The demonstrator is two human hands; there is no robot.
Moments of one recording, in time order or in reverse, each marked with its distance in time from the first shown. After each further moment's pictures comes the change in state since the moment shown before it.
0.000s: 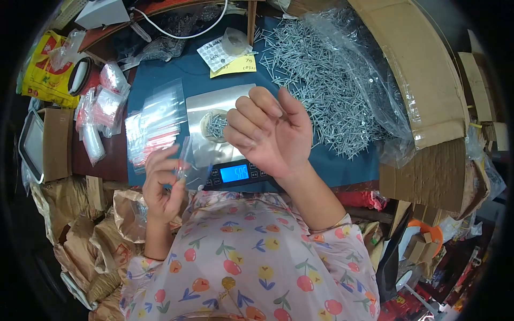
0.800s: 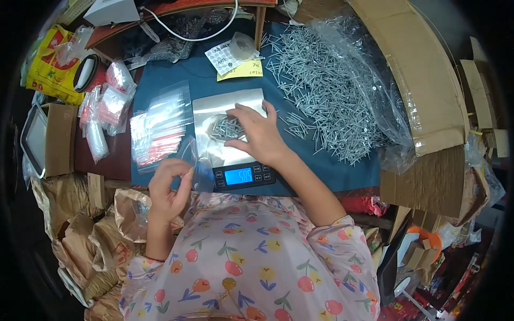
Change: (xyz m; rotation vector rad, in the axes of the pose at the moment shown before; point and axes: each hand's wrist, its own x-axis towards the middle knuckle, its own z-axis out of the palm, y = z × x) left_hand 0.000 0.000 0.005 -0.038 0.062 -0.116; right_hand -0.014 -0.004 -0.083 -2.484 -0.011 0.055
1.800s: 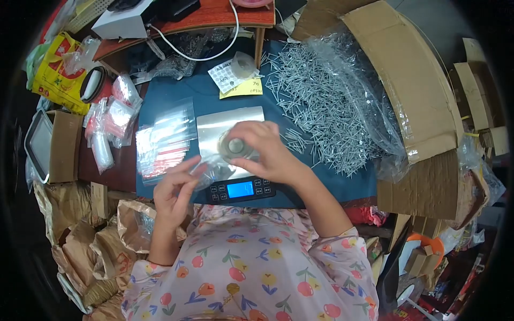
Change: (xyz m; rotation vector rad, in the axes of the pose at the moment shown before) left_hand 0.003 0.000 -0.001 -0.284 -0.087 -0.155; right_hand 0.003 -0.022 -0.050 0.248 0.063 -0.158
